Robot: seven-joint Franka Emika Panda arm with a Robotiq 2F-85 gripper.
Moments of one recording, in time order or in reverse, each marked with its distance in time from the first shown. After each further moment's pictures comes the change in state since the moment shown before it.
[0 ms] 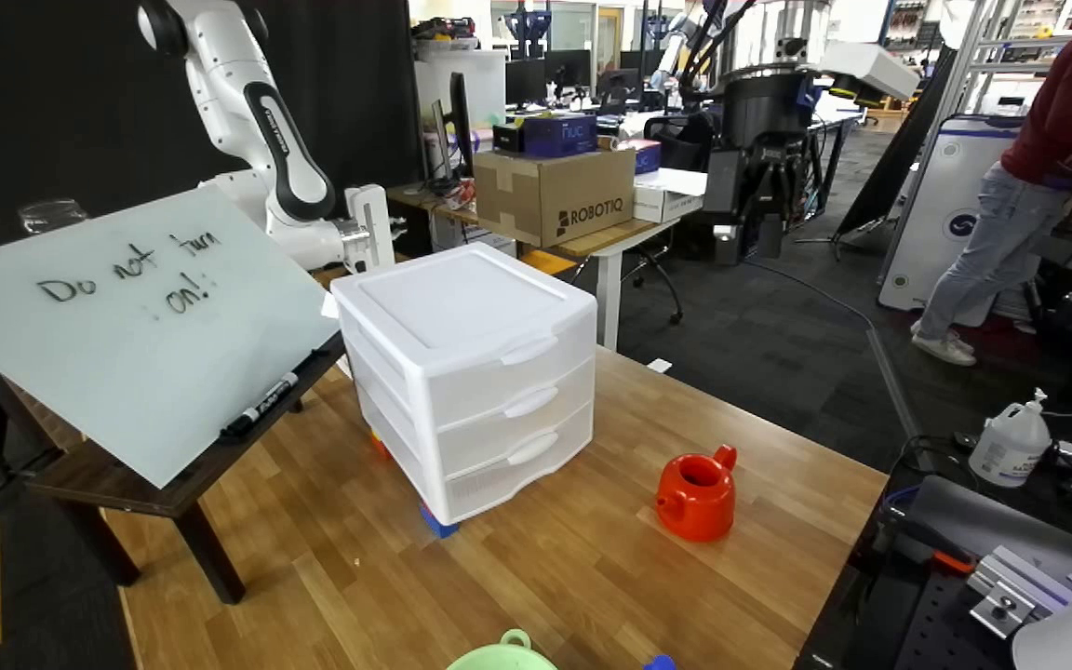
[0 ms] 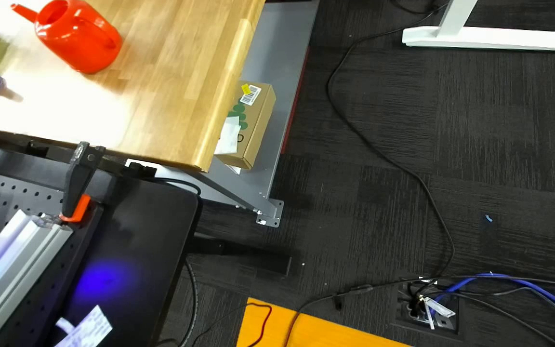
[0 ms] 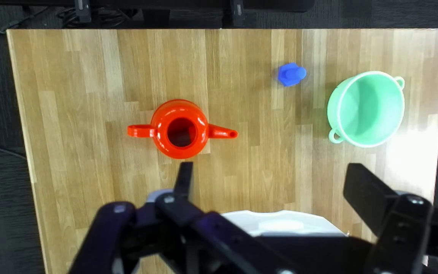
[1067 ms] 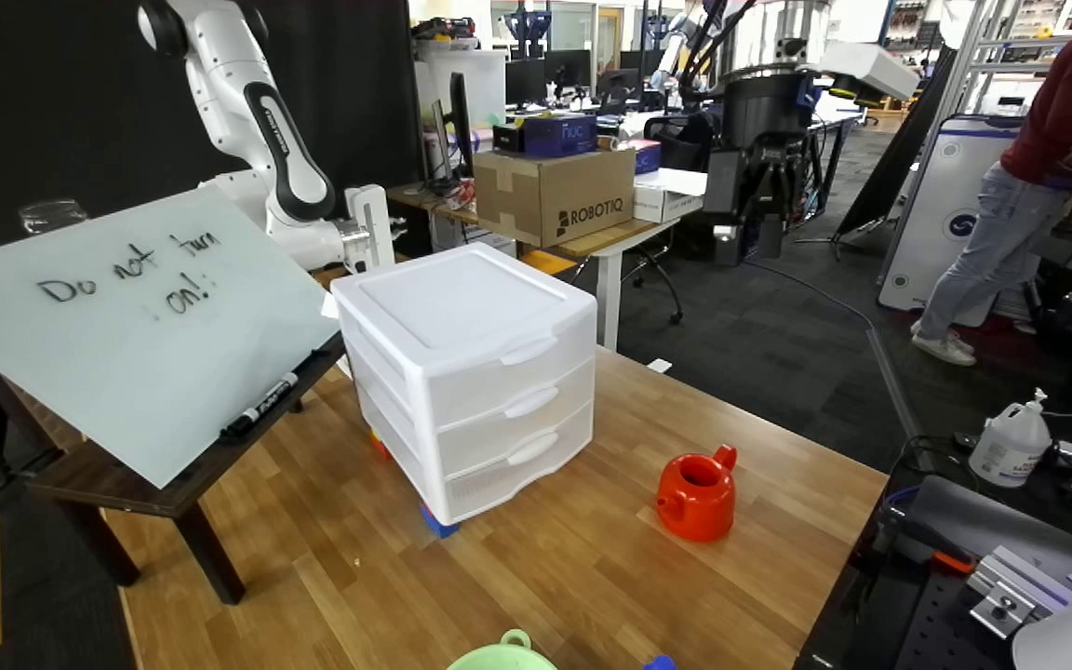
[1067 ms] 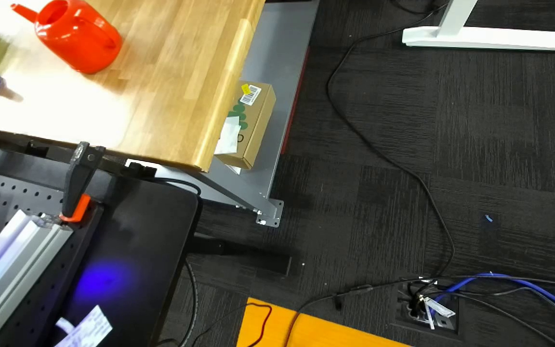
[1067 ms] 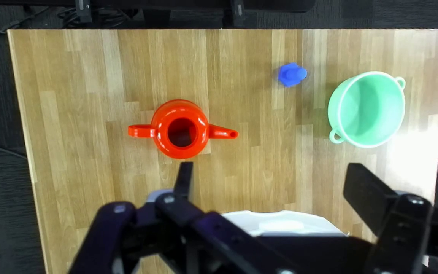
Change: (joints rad) arm 0.000 0.000 0.001 0.000 -0.002 0.000 0.000
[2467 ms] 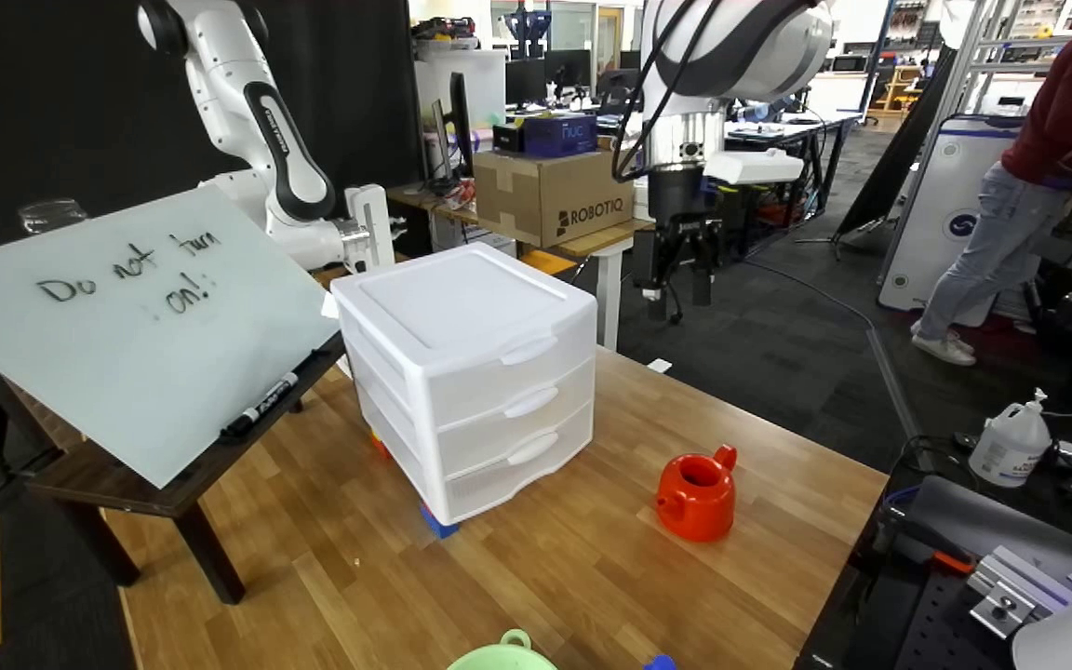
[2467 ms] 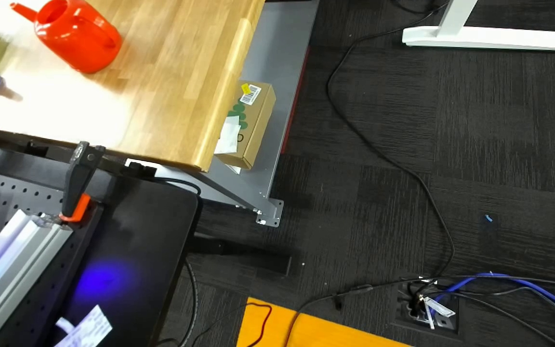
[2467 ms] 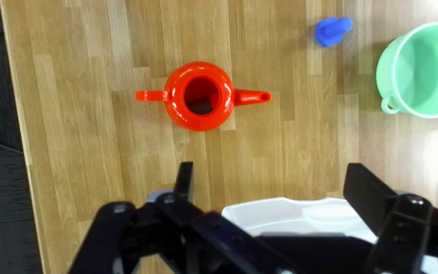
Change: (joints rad) arm -0.022 0.321 0.019 0.100 -0.026 0.176 0.000
